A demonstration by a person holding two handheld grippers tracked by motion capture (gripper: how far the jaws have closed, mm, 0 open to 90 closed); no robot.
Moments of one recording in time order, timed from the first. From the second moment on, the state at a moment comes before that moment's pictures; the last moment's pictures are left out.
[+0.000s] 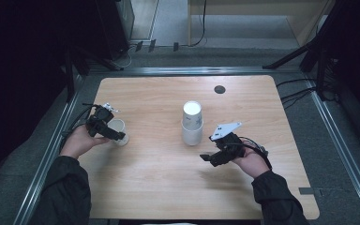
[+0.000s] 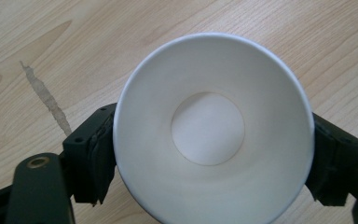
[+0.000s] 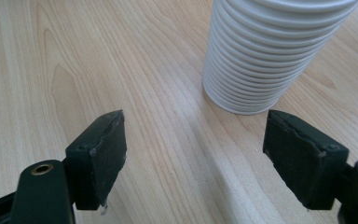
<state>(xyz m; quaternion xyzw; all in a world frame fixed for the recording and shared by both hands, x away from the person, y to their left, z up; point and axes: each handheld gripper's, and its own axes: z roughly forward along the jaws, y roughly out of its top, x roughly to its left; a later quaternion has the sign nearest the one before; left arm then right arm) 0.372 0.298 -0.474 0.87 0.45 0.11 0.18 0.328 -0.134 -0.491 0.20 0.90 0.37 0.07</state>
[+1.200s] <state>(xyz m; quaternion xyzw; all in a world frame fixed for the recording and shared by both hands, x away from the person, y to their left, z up) 0.351 0.304 -0.413 0.83 0.45 0.11 0.32 0.336 -0.152 -0.467 0.23 0.86 0.44 0.06</state>
